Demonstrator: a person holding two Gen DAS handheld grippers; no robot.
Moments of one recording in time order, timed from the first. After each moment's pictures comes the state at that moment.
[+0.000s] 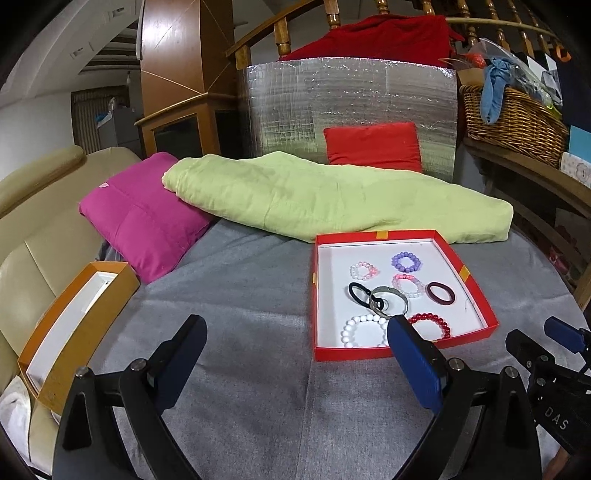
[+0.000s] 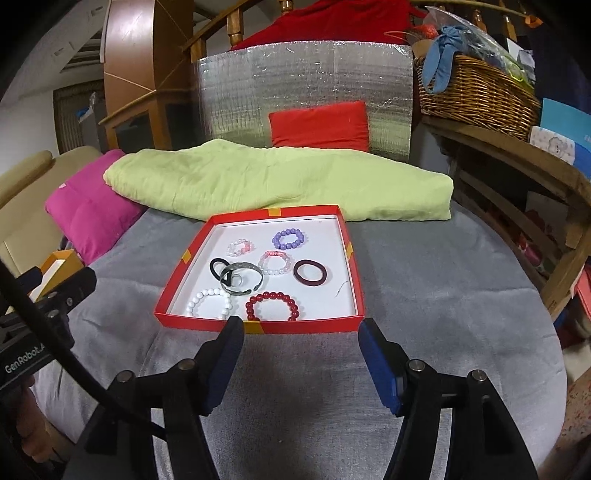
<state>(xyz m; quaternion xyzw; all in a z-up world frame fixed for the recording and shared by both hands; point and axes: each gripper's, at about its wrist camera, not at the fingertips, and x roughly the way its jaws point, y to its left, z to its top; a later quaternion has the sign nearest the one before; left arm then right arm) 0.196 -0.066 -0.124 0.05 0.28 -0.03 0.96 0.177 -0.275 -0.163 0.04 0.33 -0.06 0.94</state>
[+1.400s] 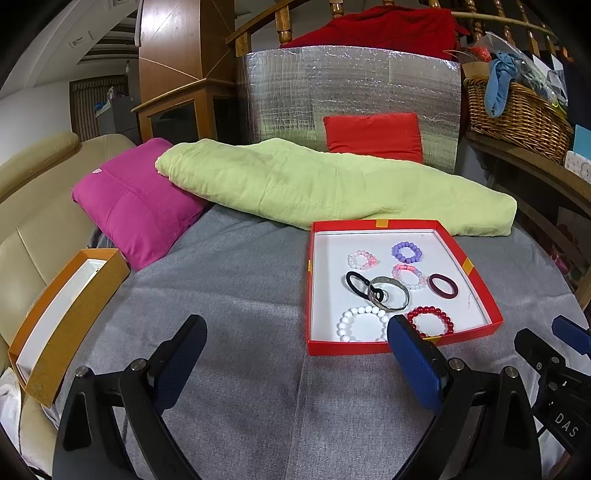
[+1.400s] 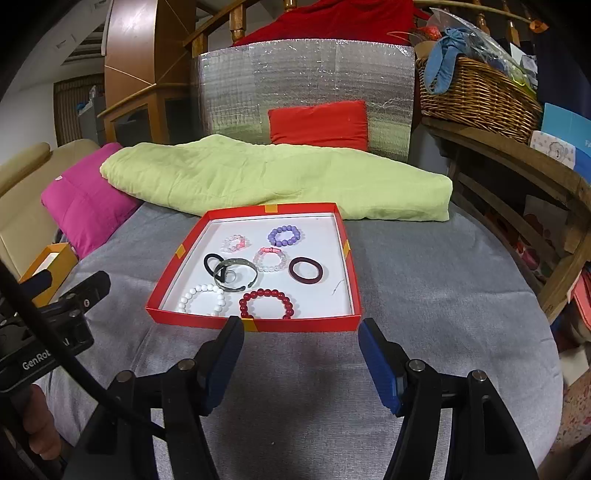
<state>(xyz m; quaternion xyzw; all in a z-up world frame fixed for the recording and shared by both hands) 0.209 -0.069 -0.139 0.04 0.30 -0.04 0.95 0.180 -0.277 -0.168 0.03 0.34 -0.07 0.94</state>
